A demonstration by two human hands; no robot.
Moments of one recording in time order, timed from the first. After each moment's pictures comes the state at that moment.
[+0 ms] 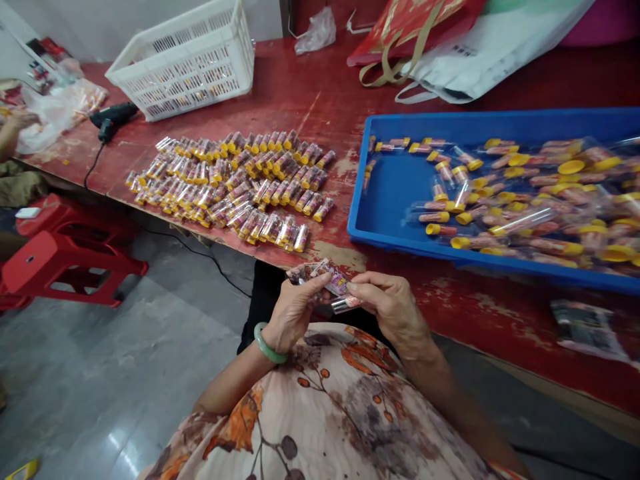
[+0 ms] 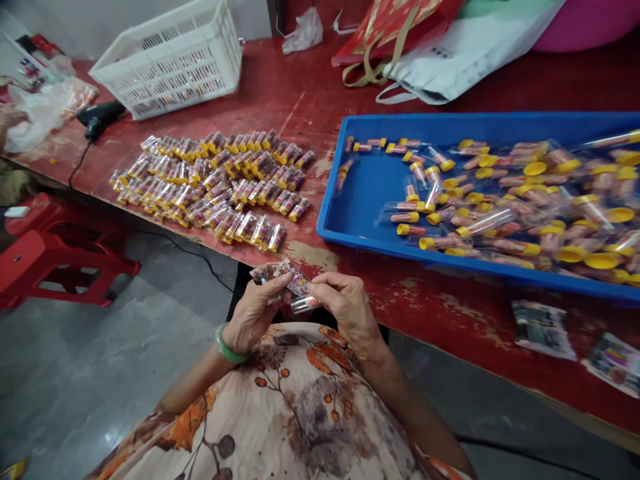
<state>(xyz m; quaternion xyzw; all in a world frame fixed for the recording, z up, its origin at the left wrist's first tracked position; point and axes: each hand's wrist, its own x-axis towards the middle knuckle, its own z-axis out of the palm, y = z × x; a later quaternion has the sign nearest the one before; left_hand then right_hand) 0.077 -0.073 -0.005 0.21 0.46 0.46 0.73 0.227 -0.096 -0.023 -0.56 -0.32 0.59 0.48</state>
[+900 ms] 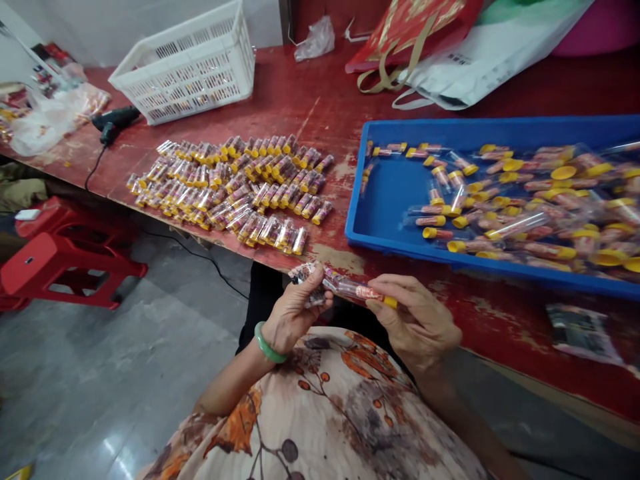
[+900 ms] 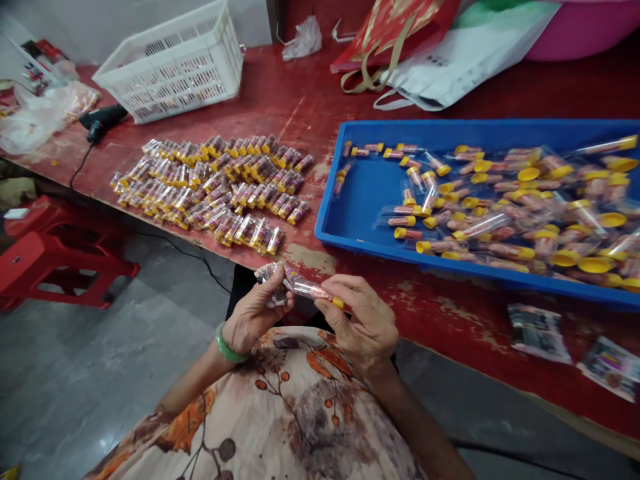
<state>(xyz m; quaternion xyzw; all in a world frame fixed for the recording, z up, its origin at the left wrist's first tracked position) 0.076 -0.063 -0.005 0.04 0.47 0.40 0.78 0.237 -0.116 -0.012 -0.50 -0.61 0.13 0.60</state>
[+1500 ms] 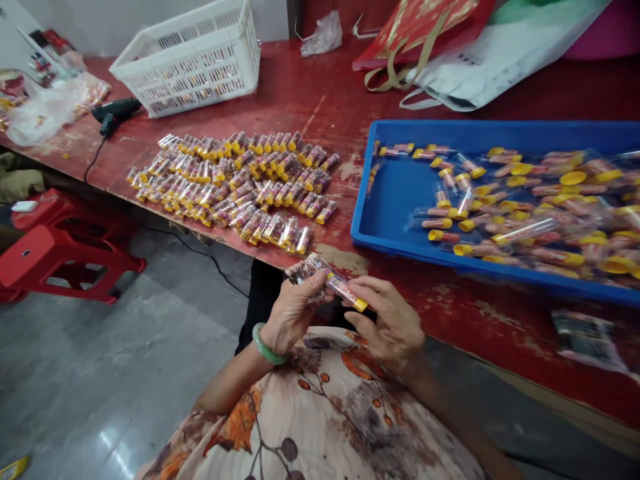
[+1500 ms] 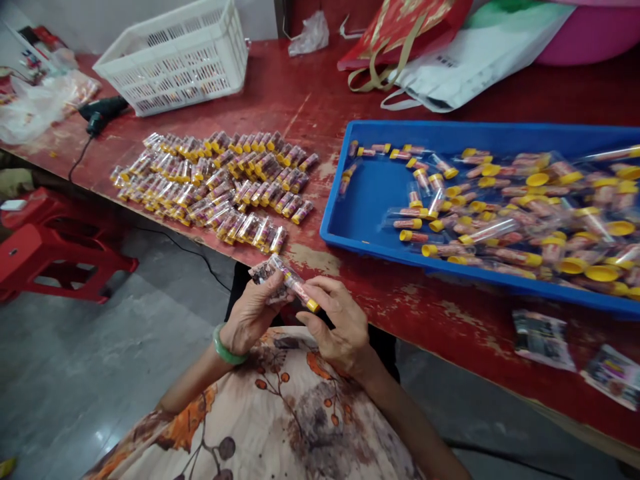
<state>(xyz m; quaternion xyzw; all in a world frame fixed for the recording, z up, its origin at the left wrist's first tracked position) 0.070 -0.070 -0.001 0.19 0.42 0.47 0.75 0.224 -0.116 -0.029 -0.44 -0.70 0.17 0.54</state>
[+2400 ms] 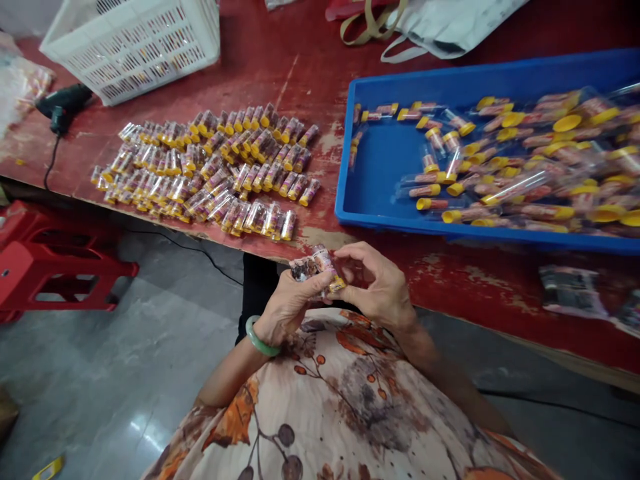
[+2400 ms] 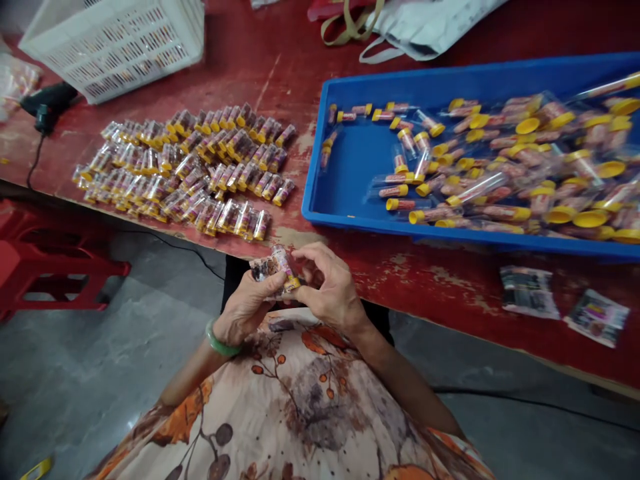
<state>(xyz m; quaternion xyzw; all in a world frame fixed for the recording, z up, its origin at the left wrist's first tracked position) 0.078 -0.073 -0.008 0.25 0.44 0.35 0.79 0.229 -0.094 -0.024 -0.49 -0.56 0.41 0.53</state>
